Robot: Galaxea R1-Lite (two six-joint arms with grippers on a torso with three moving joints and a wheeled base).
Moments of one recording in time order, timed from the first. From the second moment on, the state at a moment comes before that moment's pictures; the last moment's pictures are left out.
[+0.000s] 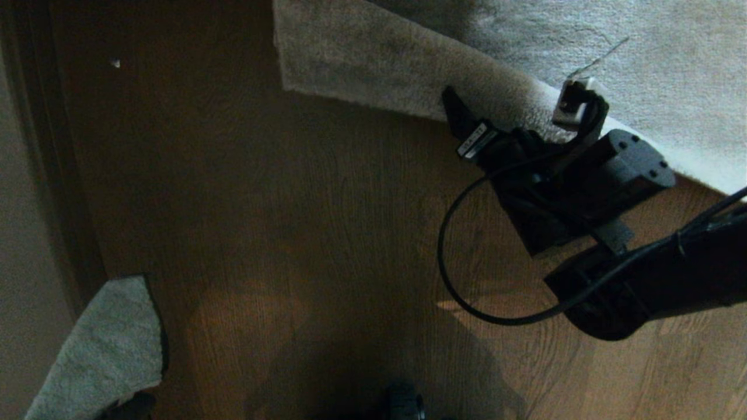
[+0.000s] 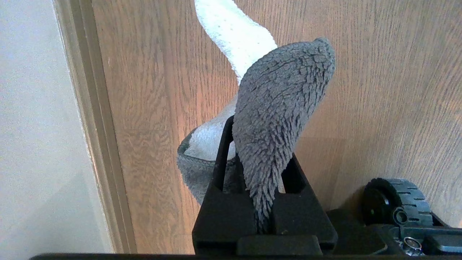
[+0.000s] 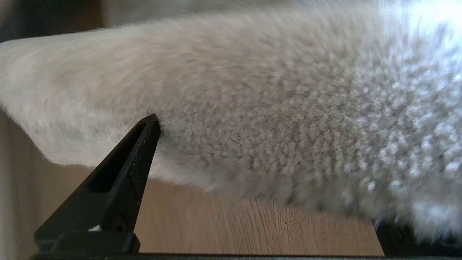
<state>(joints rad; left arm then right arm) 0.00 0.00 0.00 -0.01 0.01 -0.06 0.65 1.95 -1.02 -1.52 -0.32 0.23</state>
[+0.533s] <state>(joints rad) 0.00 0.00 0.00 -0.01 0.02 -0.06 0.77 2.14 -1.34 -1.52 -0.37 0.24</state>
